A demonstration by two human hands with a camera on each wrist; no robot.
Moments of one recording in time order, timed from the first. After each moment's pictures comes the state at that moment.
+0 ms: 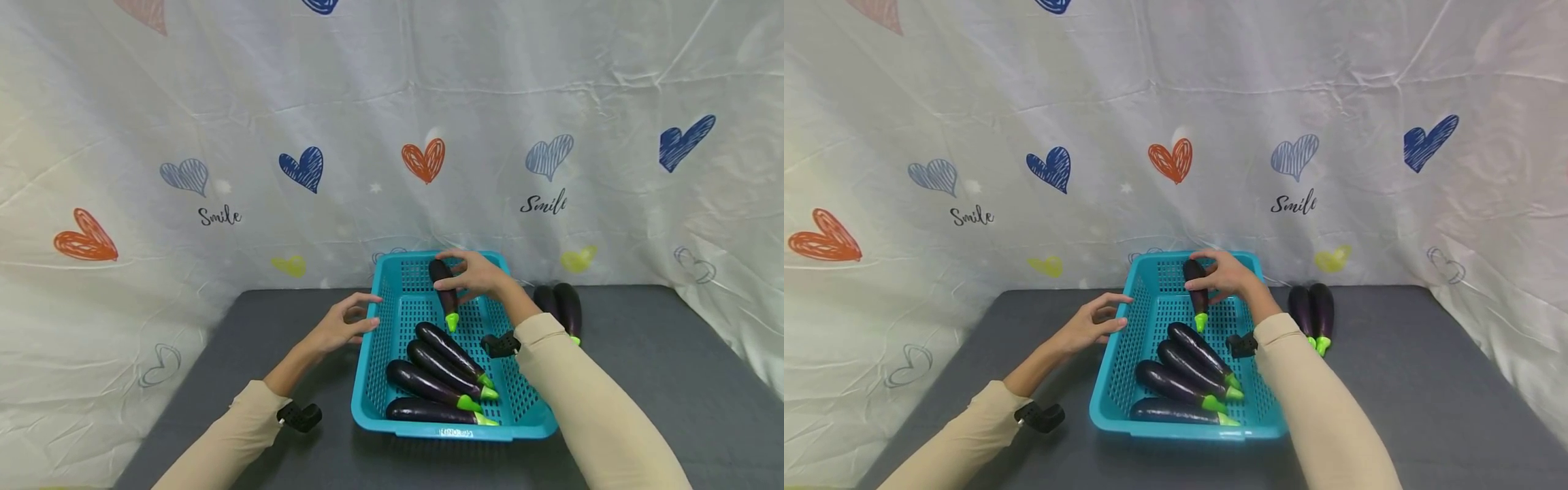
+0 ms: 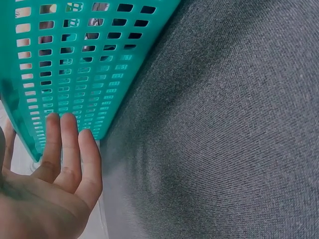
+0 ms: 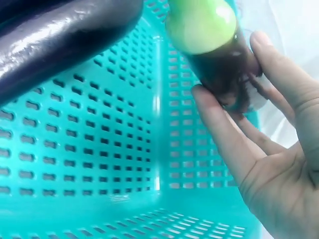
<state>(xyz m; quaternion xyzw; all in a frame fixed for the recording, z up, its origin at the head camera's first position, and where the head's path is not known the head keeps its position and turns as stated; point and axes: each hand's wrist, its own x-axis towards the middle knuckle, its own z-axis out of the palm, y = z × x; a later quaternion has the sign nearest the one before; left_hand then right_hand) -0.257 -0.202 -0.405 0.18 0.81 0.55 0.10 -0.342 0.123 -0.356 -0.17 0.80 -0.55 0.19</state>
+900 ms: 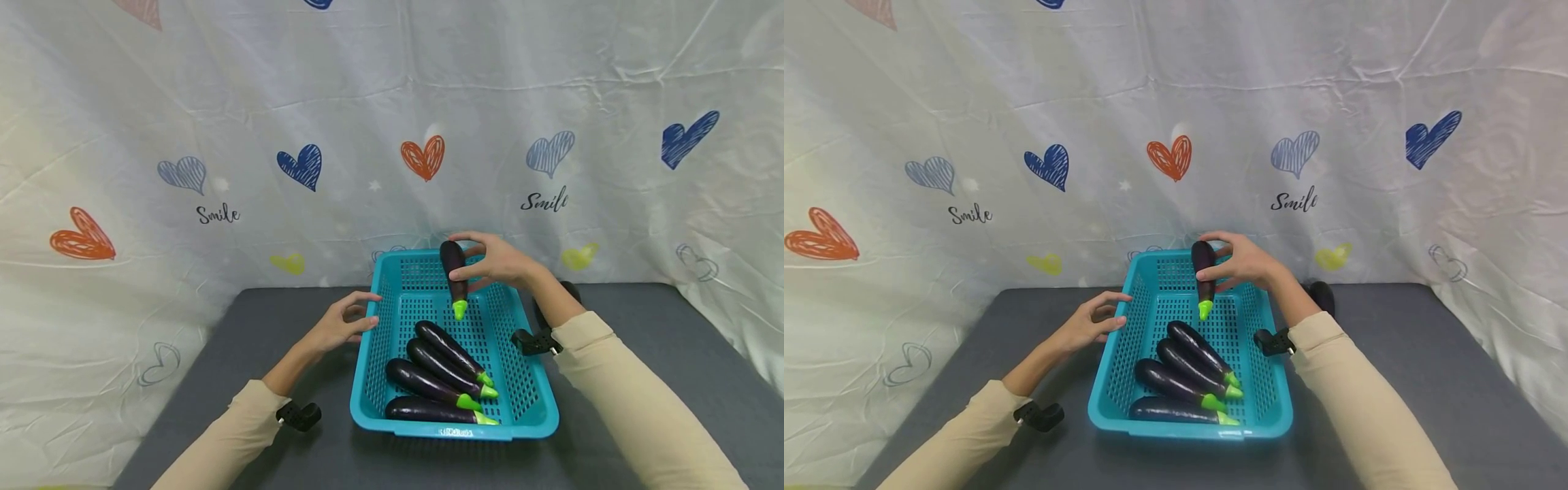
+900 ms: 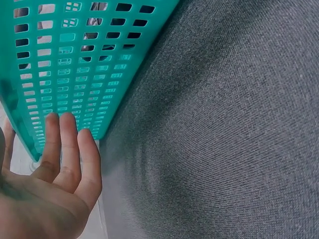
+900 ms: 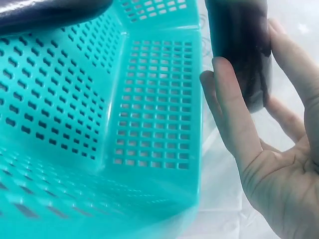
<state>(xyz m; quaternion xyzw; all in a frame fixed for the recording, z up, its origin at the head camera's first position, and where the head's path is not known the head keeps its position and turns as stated) -0.257 -0.202 -0.405 0.18 0.80 0.56 0.10 -0.328 0.153 -0.318 -0.22 0.77 -0.57 0.19</state>
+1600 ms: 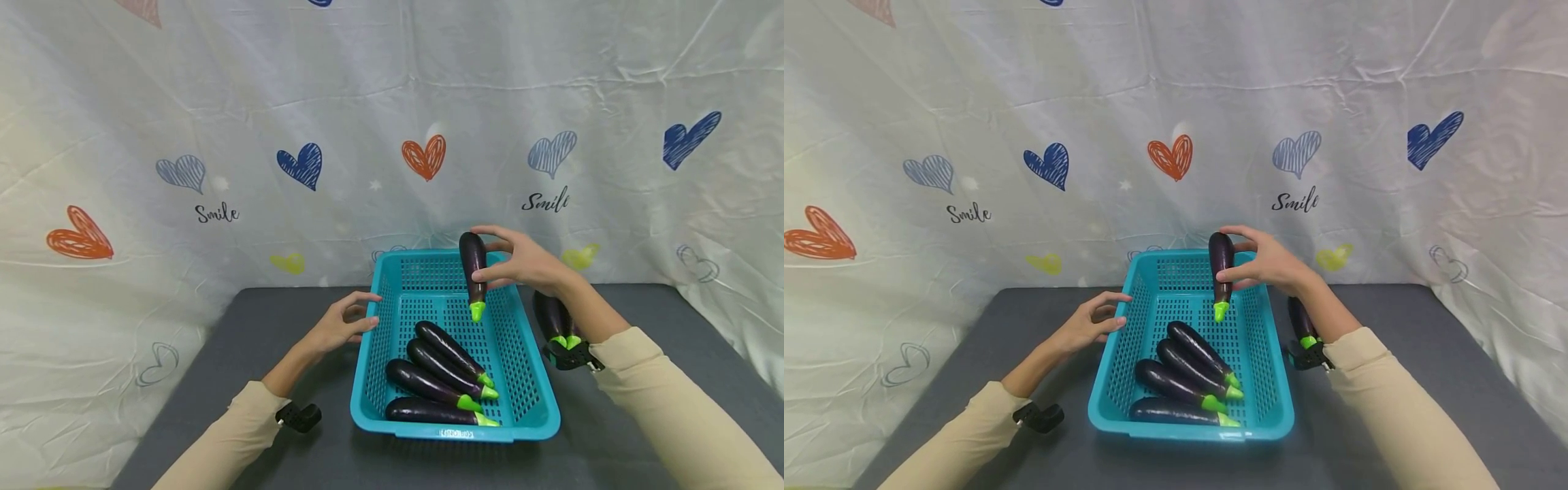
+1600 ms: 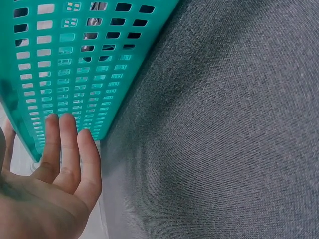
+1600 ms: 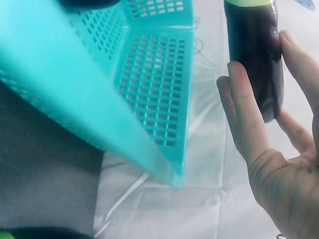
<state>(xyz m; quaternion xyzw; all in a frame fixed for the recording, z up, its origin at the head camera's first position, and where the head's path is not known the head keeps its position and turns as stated) -0.257 -0.202 -0.405 0.18 0.80 0.56 0.10 -0.307 0.186 -0.308 -0.24 0.76 -0.59 0.15</state>
